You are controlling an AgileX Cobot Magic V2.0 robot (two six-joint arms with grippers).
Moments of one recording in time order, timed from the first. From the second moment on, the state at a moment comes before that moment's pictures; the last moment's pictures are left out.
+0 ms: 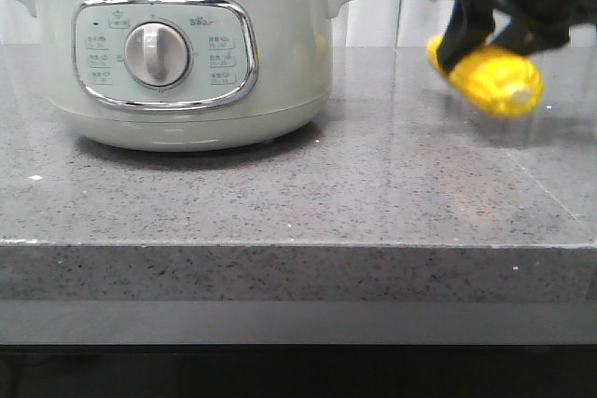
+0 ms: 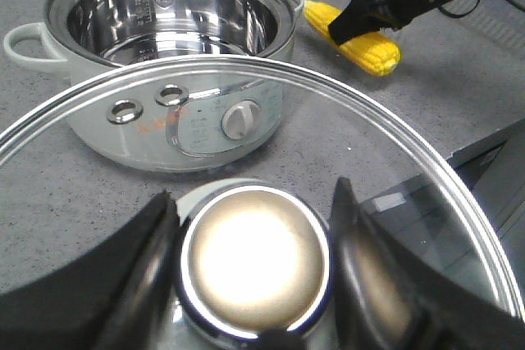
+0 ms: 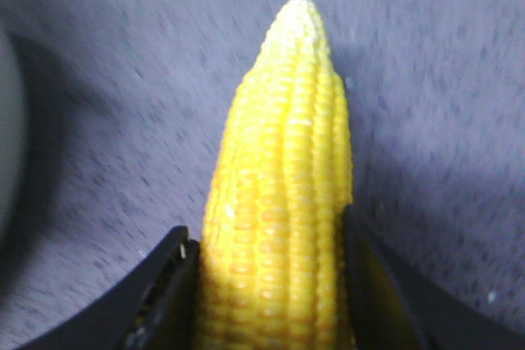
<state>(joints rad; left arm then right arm) -0.41 0.35 -0.83 -0.27 0.93 0.18 0.16 1.60 -1.17 0.42 0.37 -0.20</state>
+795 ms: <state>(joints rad) -0.41 0.35 -0.83 -0.27 0.93 0.18 0.59 1.88 -1.73 0.42 0.42 -0.29</state>
